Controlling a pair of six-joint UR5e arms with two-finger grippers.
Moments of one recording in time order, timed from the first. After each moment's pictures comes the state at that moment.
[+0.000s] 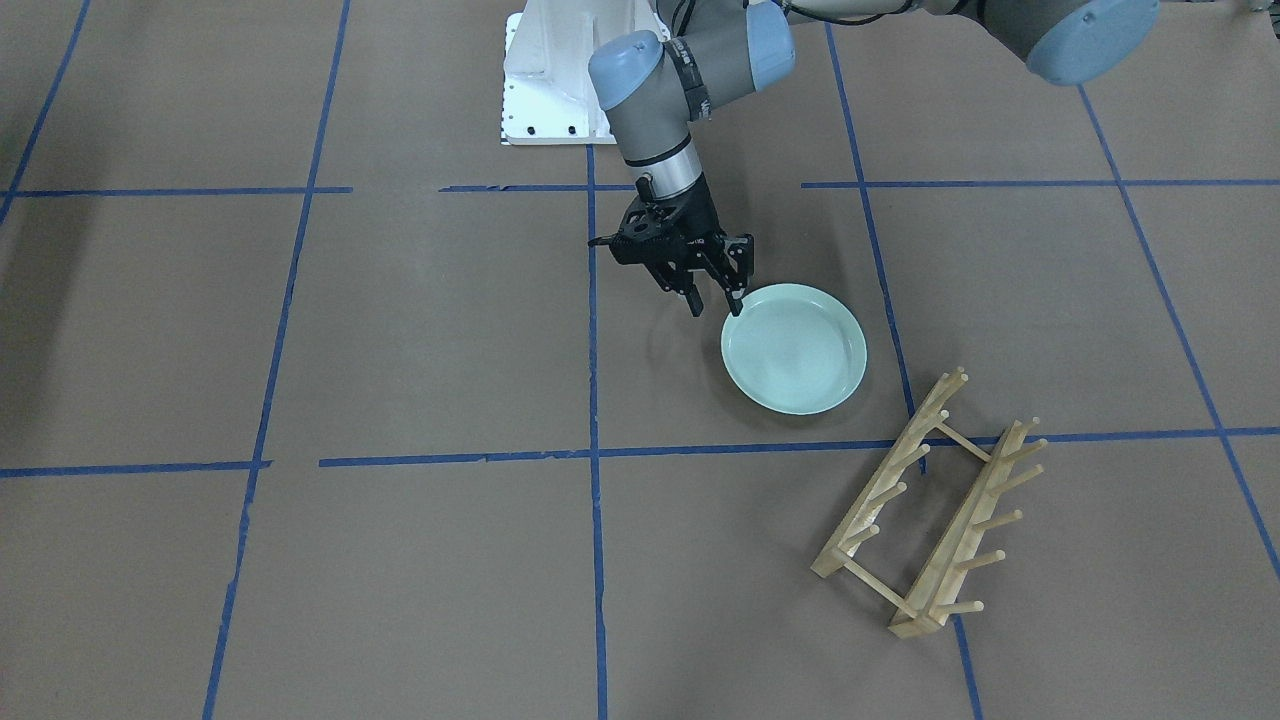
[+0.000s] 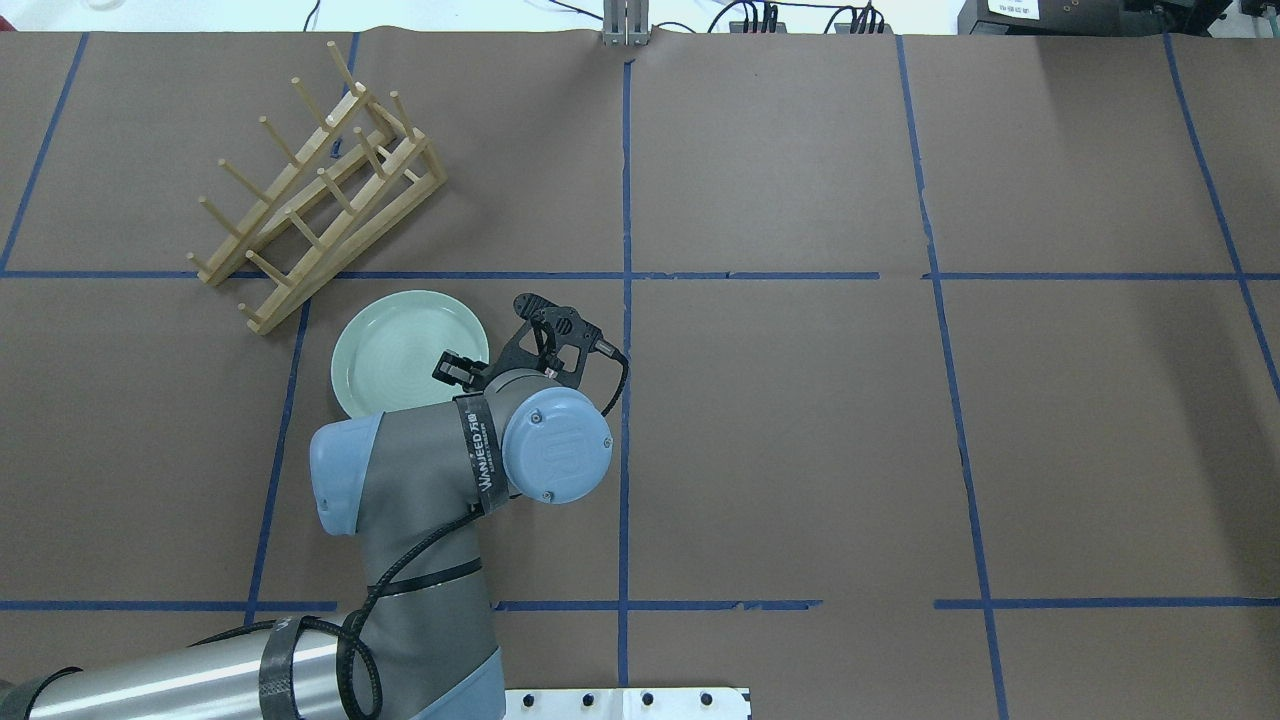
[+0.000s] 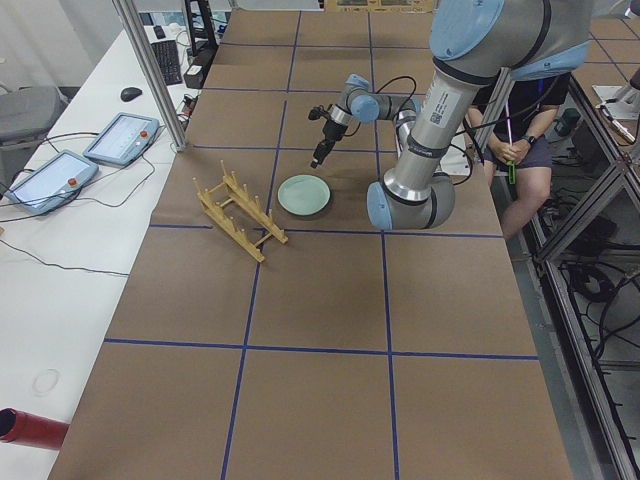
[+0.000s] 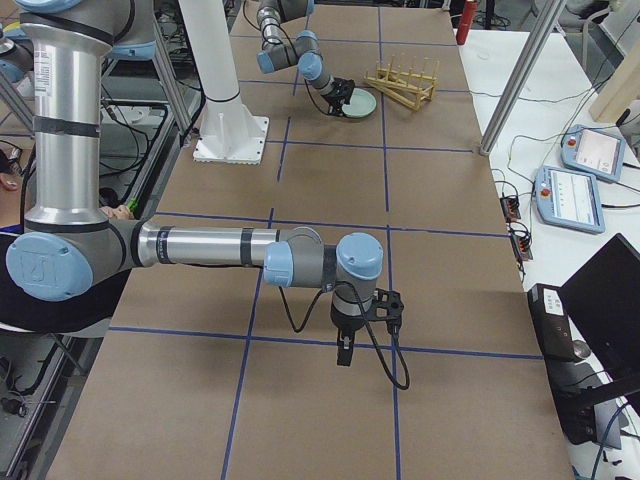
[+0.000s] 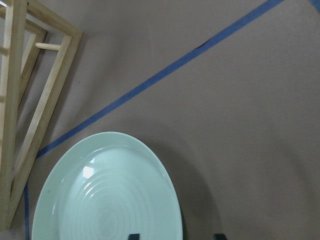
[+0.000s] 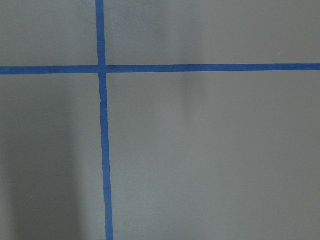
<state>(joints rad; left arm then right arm) -0.33 -2.28 -1.73 -1.26 -1.25 -0.94 1.55 -1.66 1.68 -1.60 2.19 0.06</state>
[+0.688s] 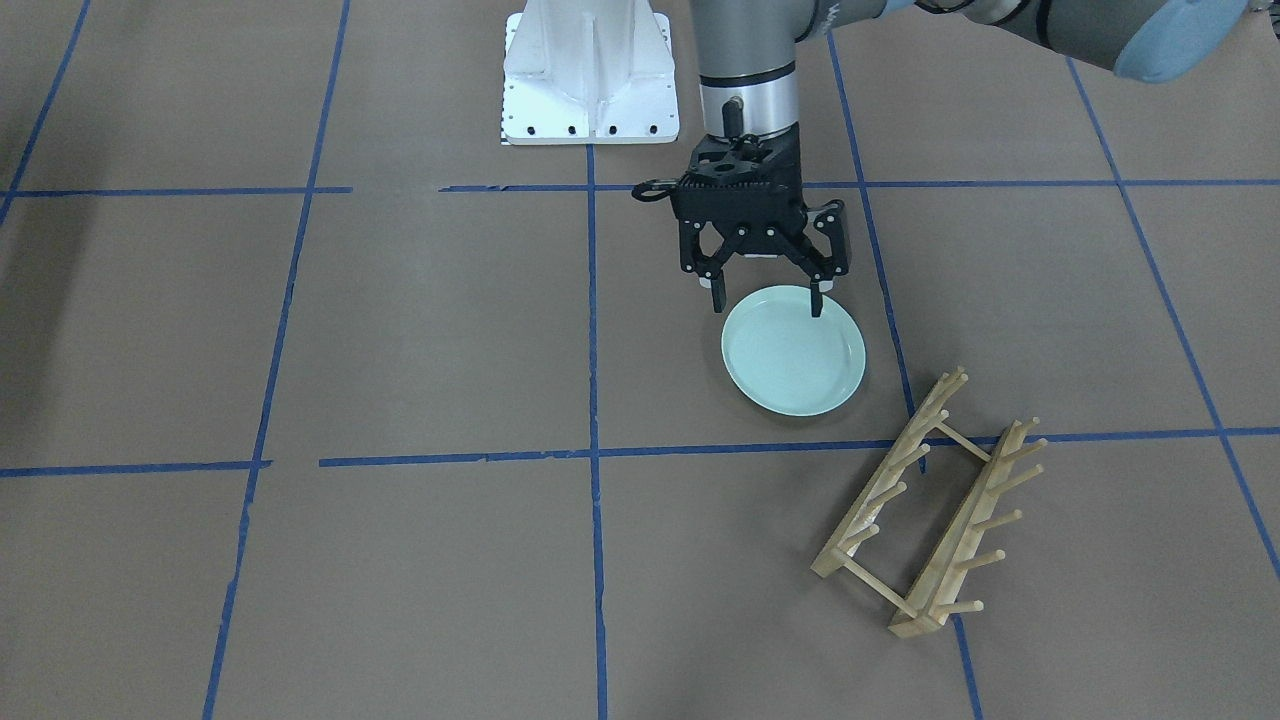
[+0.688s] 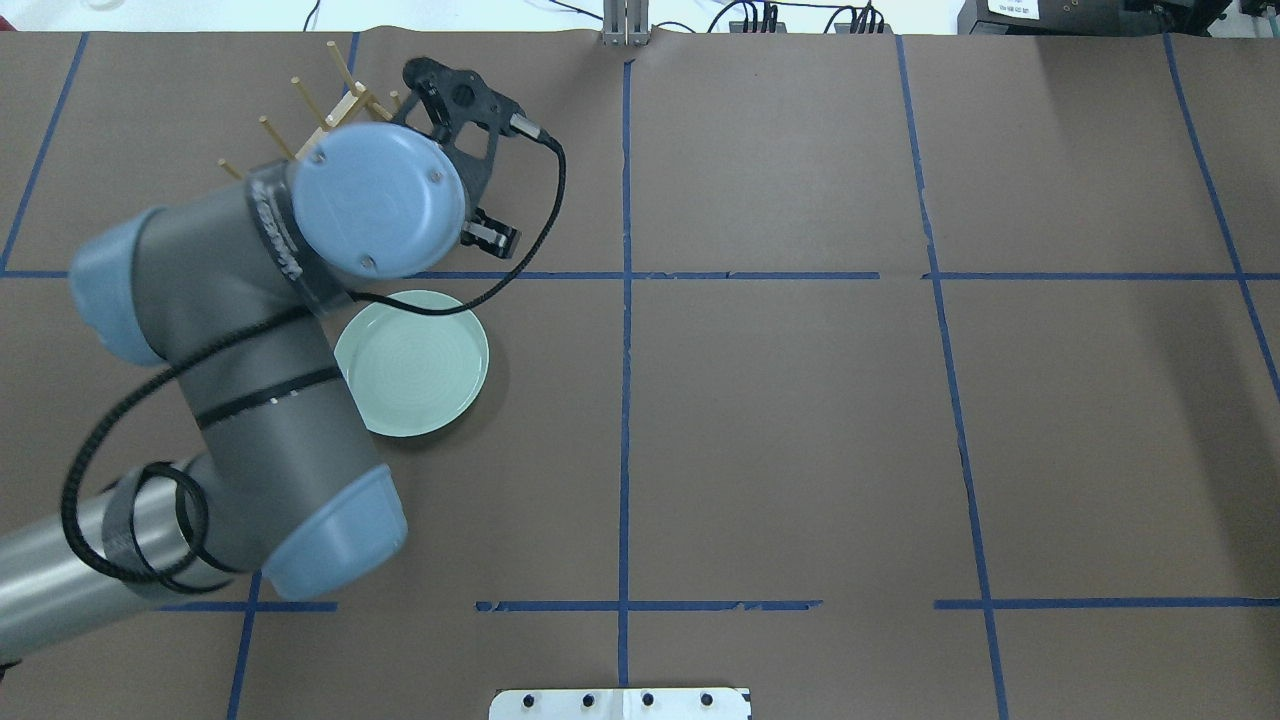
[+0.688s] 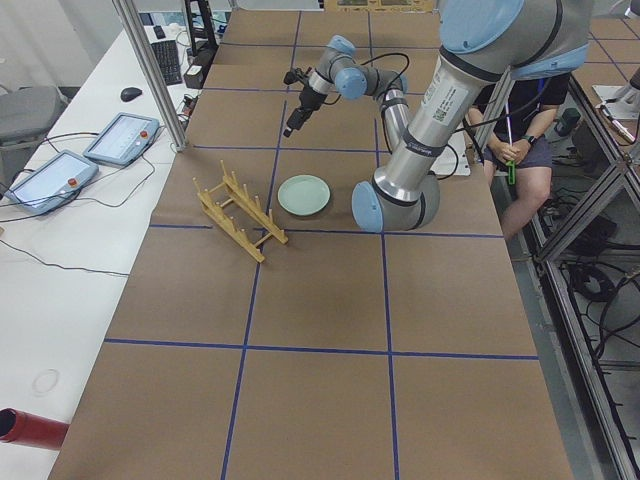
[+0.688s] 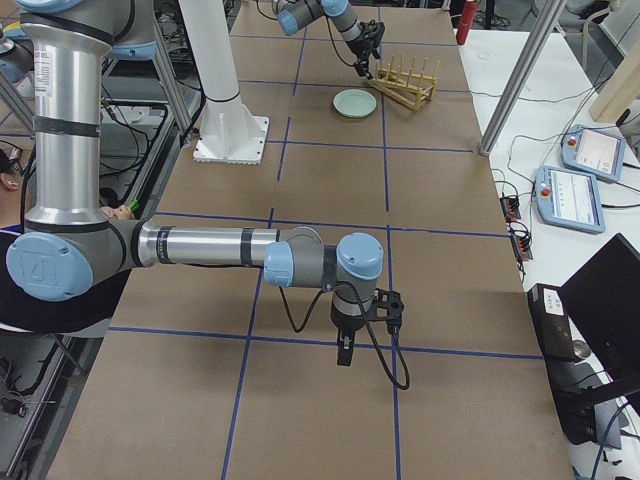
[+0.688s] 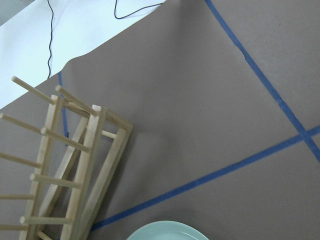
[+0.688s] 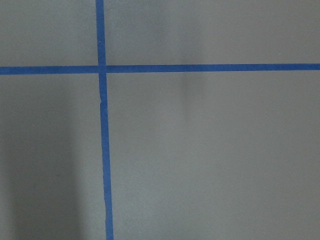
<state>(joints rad) -0.65 -2.28 -1.92 -1.31 -1.45 -0.72 1.55 -1.66 1.68 -1.60 2.19 0.06</state>
